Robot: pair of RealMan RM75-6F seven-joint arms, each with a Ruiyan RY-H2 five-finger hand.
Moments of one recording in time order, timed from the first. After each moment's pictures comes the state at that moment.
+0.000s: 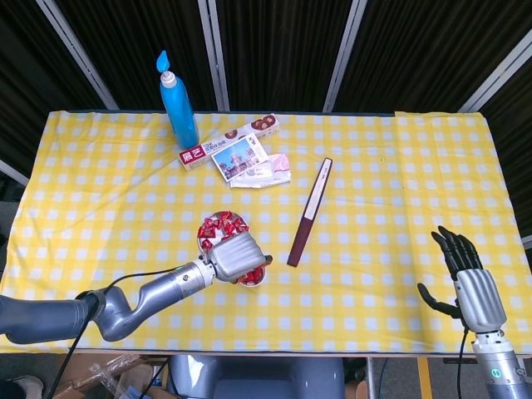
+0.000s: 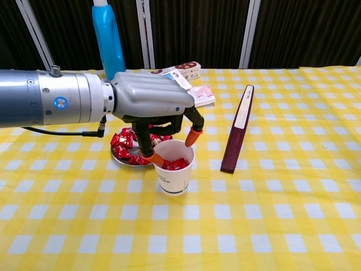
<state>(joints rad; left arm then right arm) -1.08 -1.46 -0.06 -1.58 1.40 0.75 0.32 0.12 -1.14 0.05 -1.67 -1.59 1.51 0.23</state>
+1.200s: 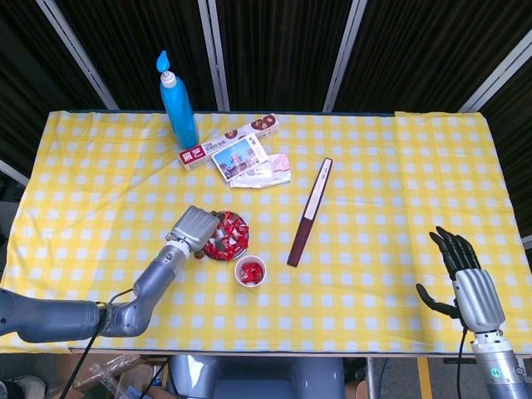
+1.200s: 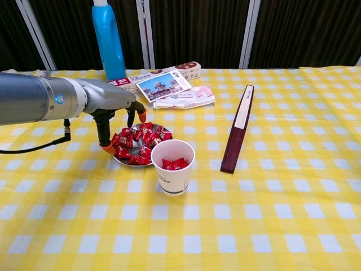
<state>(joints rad) -1.14 -1.50 -0.07 -1.60 0.44 0.90 0.89 0.12 -1.13 0.05 -1.67 -1.60 1.50 0.24</state>
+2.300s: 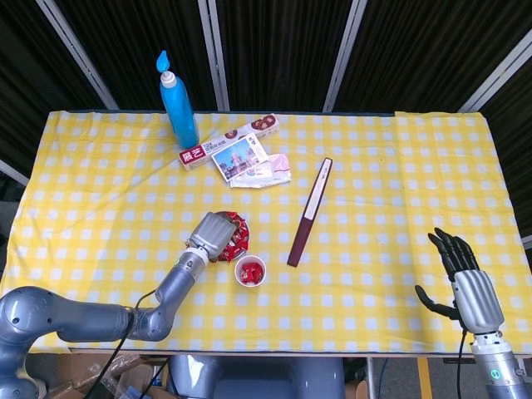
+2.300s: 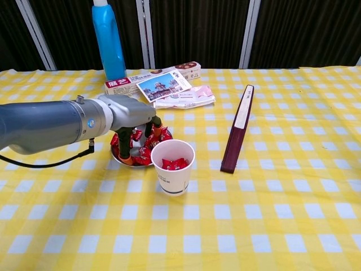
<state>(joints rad) -1.17 -1.67 -0.05 -1.46 0.48 0.94 0.90 0.12 -1.13 0.04 -1.68 -1.60 1.50 0.24</state>
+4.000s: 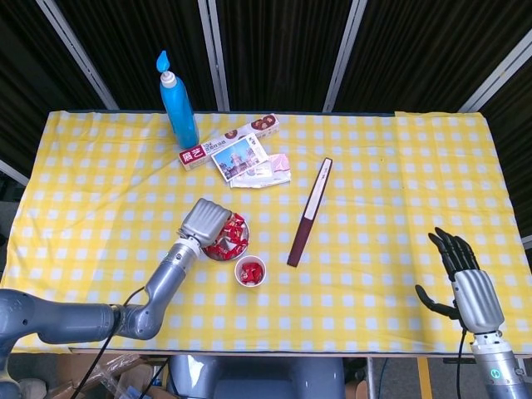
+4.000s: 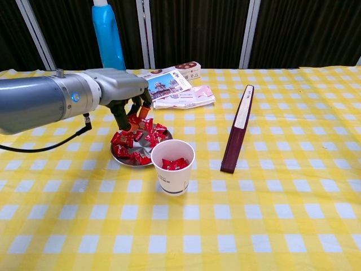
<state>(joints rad) -1.10 -1.58 -0.11 -1.55 0.60 1.01 0.82 0.12 -1.13 0.05 -1.67 -1.60 1.50 0.24</state>
